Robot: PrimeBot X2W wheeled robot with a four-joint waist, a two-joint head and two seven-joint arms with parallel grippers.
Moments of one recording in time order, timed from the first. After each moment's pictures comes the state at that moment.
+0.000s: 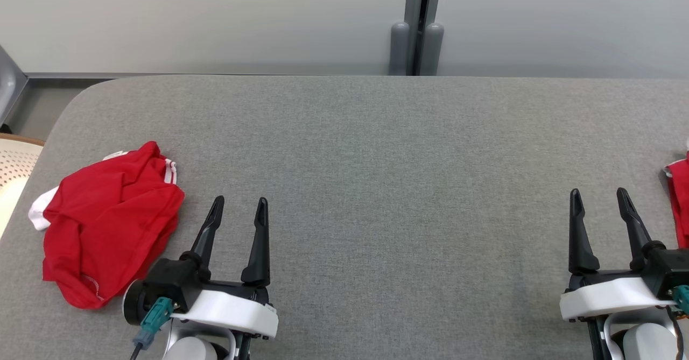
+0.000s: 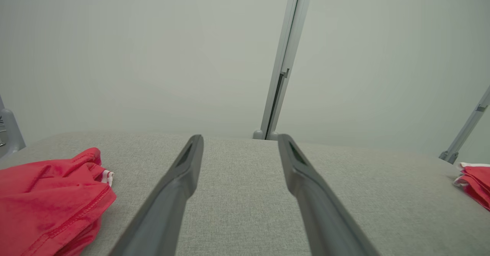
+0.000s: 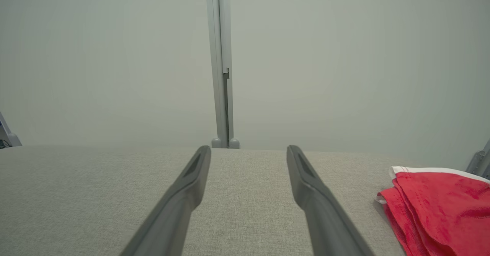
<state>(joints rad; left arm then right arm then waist) -0.11 0.05 -0.25 0.16 -0.32 0.05 -0.26 -0.14 -0.05 -0.09 0.27 0.03 0.13 -0.26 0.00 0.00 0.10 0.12</state>
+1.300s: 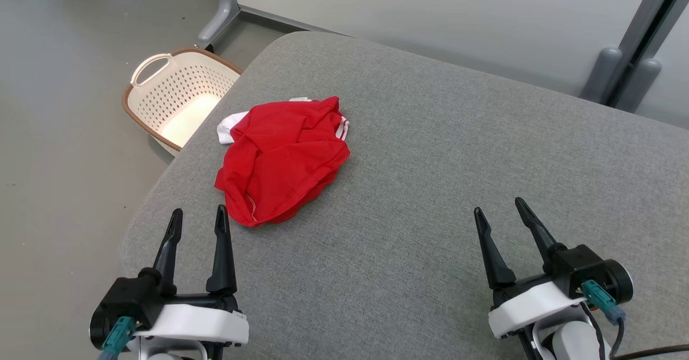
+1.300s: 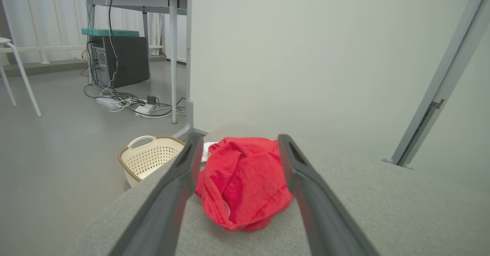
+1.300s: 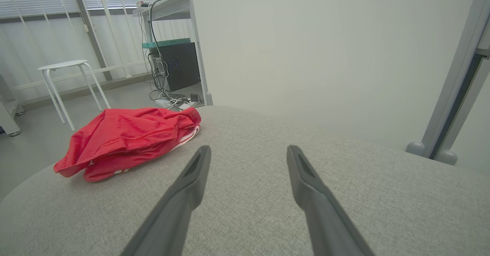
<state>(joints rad) -0.04 0.05 -0.15 0.09 -0.33 0.07 -0.26 -0.19 -0.05 0.19 0.37 0.07 0.13 -0.26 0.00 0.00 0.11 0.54</state>
